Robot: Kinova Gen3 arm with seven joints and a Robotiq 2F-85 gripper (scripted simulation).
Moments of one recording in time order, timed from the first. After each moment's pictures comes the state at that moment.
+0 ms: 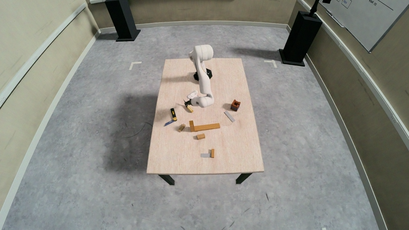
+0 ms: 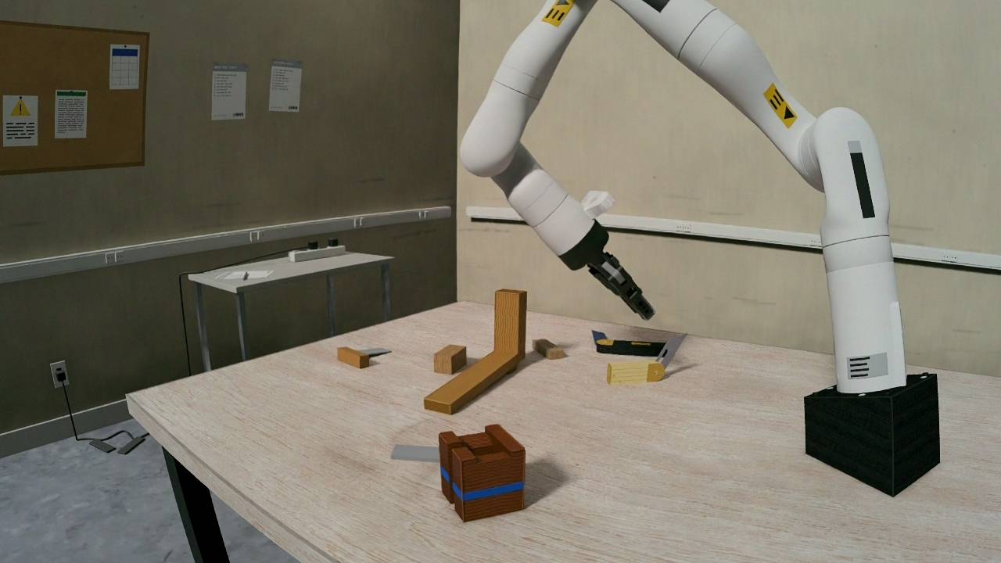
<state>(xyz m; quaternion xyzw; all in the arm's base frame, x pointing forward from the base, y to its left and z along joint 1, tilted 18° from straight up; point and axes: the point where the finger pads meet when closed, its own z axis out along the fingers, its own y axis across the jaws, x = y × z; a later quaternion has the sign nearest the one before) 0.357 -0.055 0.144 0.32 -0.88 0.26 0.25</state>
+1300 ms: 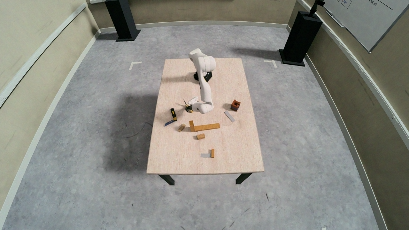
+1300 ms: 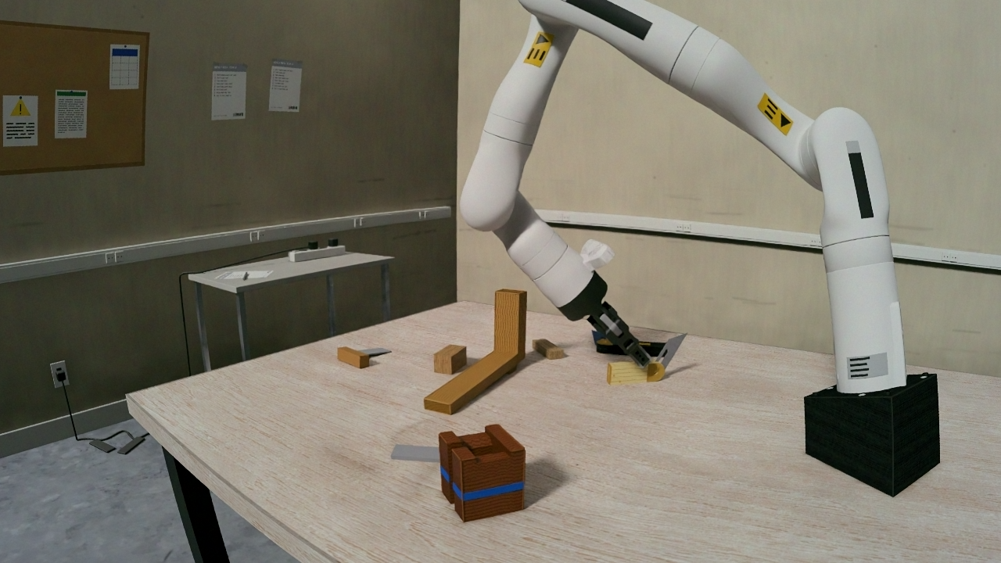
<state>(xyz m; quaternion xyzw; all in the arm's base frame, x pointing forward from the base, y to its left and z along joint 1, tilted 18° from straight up) 0.377 -0.065 0.076 0.32 -0.88 0.26 0.25</state>
